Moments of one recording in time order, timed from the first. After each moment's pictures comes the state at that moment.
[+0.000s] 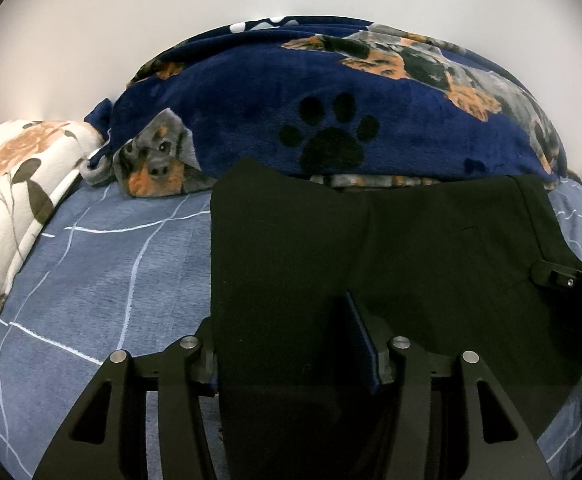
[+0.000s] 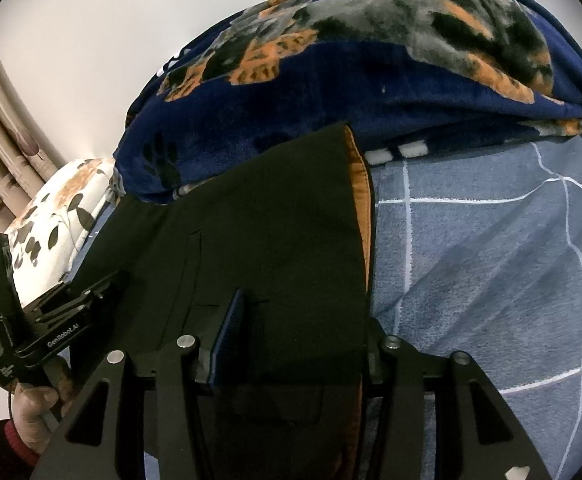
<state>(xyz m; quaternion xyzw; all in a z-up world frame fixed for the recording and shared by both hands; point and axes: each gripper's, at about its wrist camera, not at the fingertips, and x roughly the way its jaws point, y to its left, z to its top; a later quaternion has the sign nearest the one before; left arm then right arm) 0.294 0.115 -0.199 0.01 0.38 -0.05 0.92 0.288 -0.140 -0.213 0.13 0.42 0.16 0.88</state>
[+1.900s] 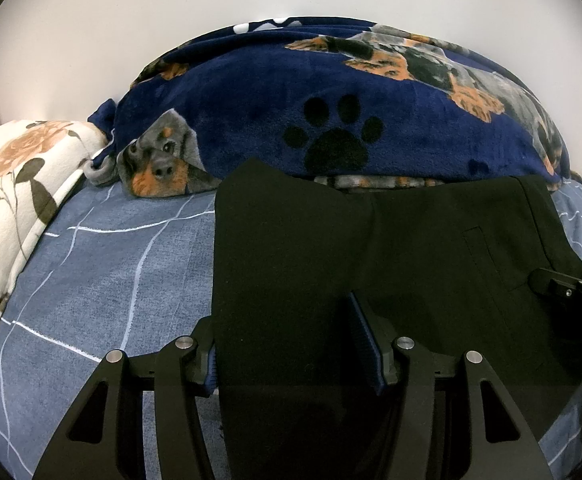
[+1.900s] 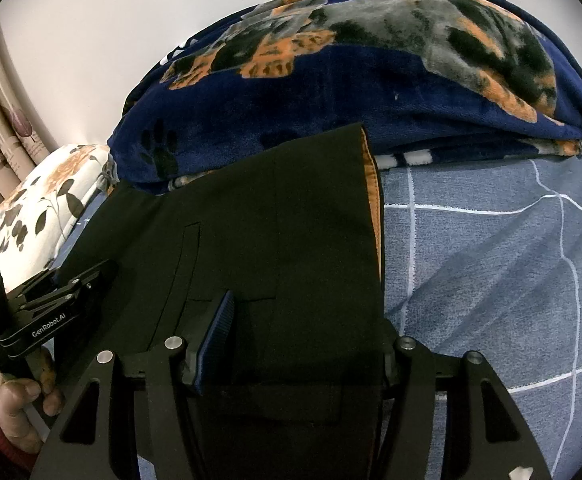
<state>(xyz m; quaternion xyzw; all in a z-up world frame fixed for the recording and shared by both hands) 0.294 0.116 -0.200 0.02 0.38 -0.04 0.92 0.290 -0.129 -0.216 0.09 0.41 0.15 0.89</state>
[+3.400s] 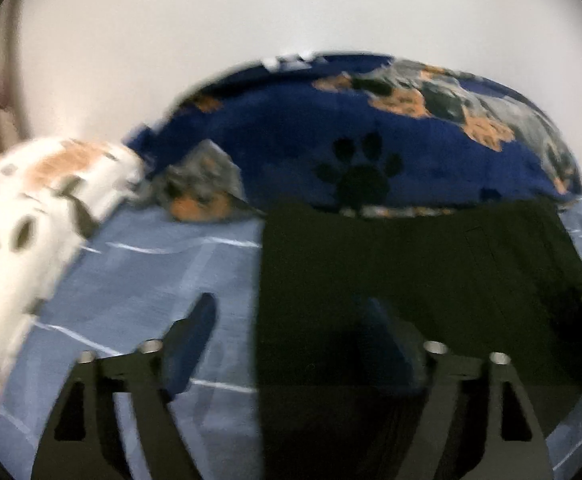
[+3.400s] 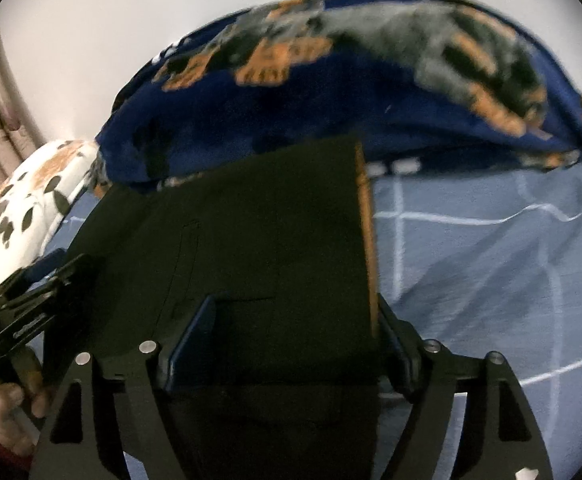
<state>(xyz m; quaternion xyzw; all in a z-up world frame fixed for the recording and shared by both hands) 0.270 0.132 -0.175 0.04 0.32 0.03 0.95 0.286 -0.132 -0.201 0.07 0.41 0.12 0.90</state>
